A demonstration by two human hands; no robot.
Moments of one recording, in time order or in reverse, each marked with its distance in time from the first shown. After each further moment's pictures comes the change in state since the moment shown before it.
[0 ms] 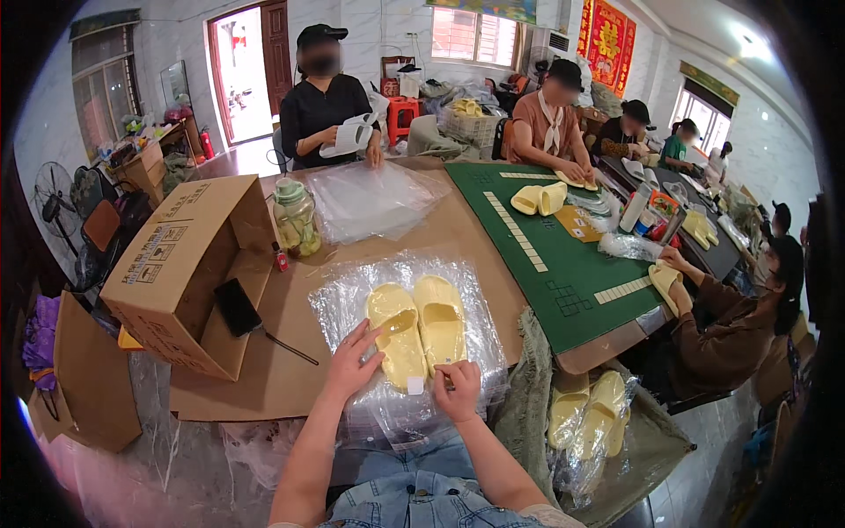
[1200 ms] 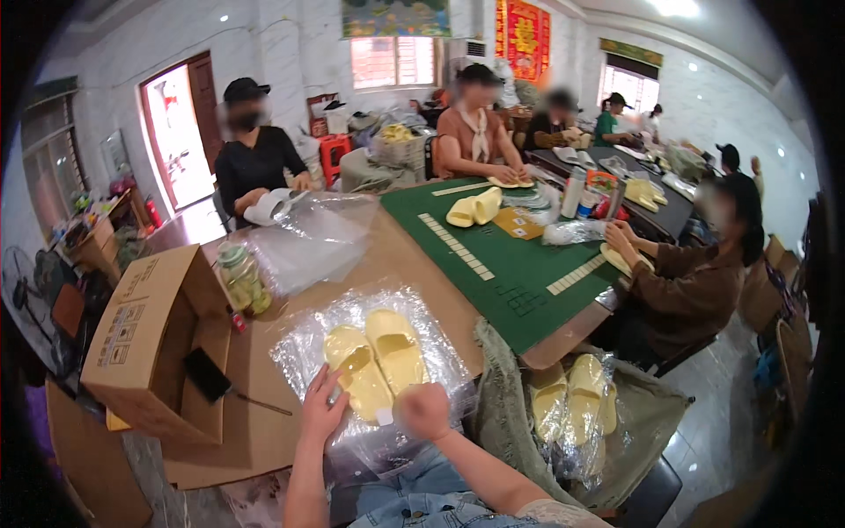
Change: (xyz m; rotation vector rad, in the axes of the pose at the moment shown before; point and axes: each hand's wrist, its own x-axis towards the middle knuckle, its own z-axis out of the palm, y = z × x) left_hand 0.002 0.000 0.001 -0.036 -0.013 -0.028; right_hand -0.004 0.005 0.001 0.008 0.040 -0.006
